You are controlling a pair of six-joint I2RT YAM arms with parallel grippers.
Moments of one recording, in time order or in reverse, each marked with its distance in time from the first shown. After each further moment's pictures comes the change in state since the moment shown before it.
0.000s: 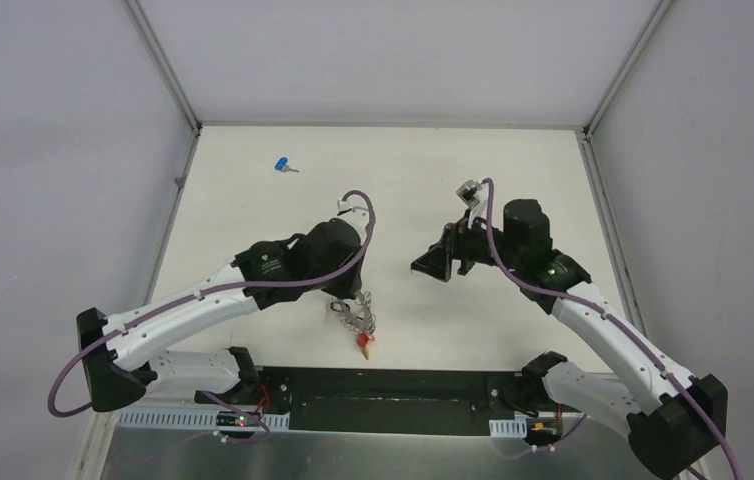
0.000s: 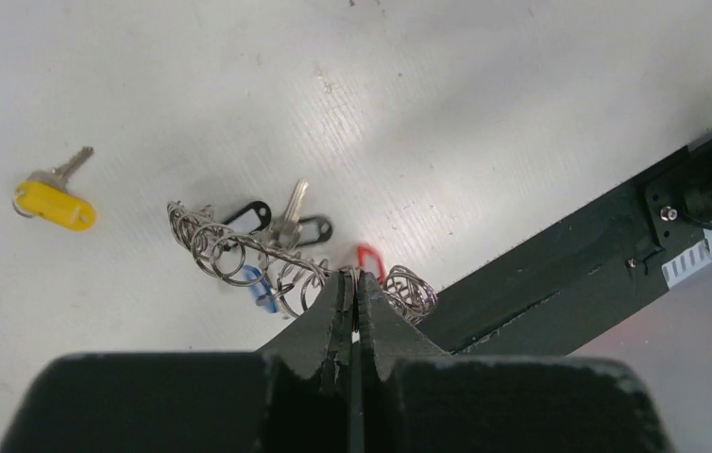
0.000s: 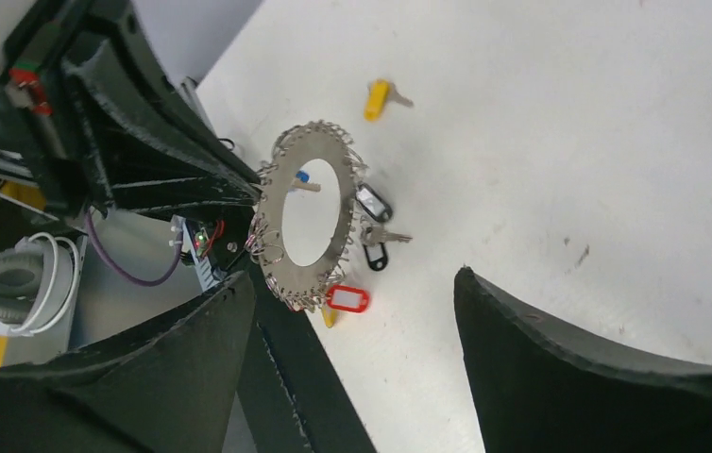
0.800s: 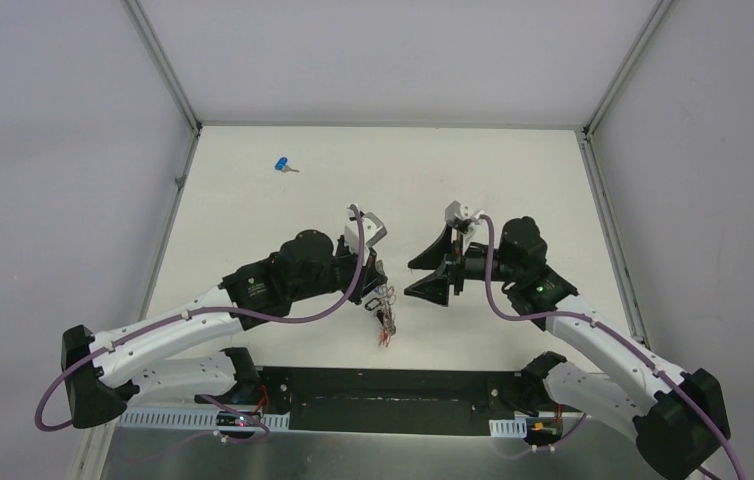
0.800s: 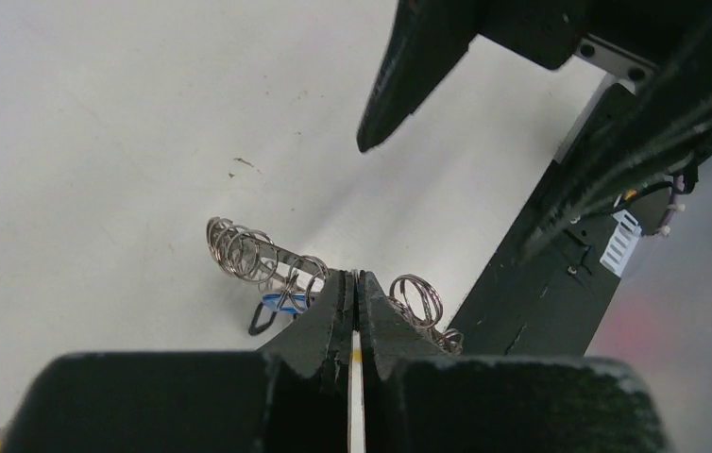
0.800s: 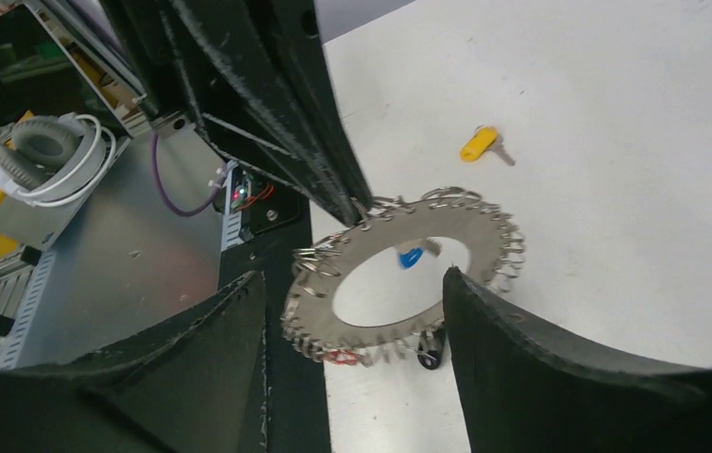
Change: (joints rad) left arm 0.000 -0.187 -0.240 0.526 0.219 0.335; right arm 0.043 -0.074 -0.209 0.473 -0.288 -0.113
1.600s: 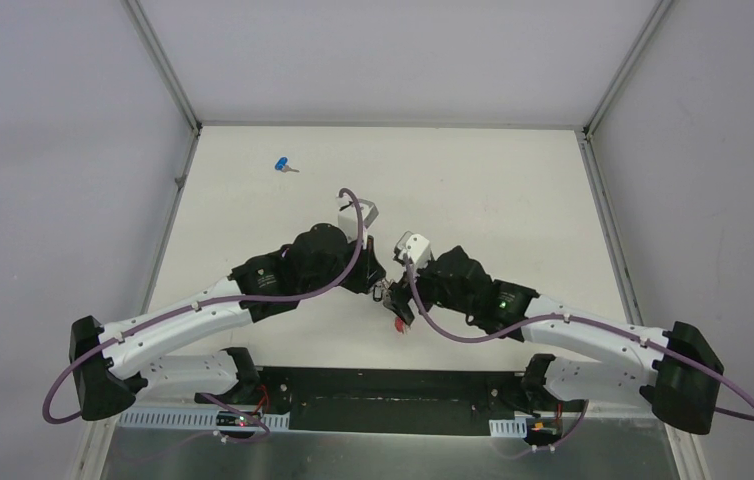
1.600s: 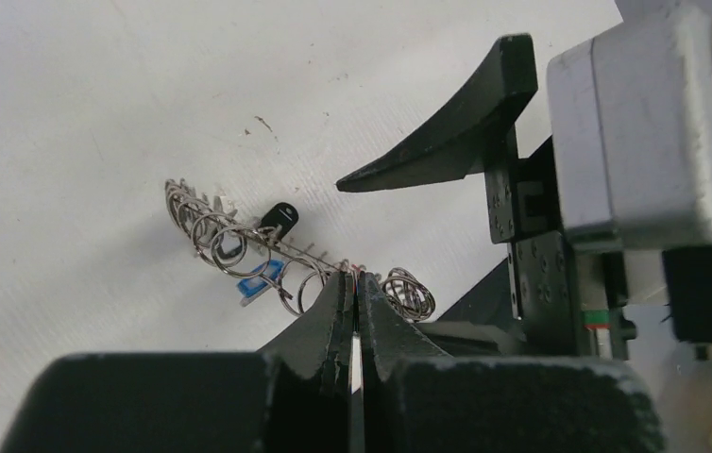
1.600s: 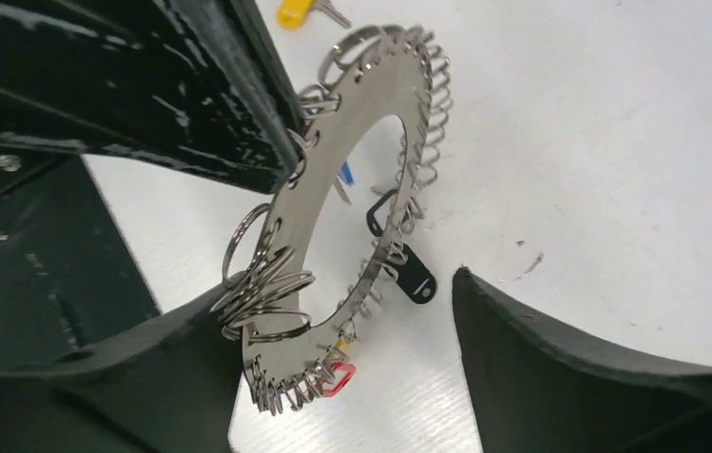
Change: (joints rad) left arm 0.000 0.087 0.075 -0.103 -0.161 -0.310; right arm 0.459 0.131 0.060 -0.281 0.846 -0.183
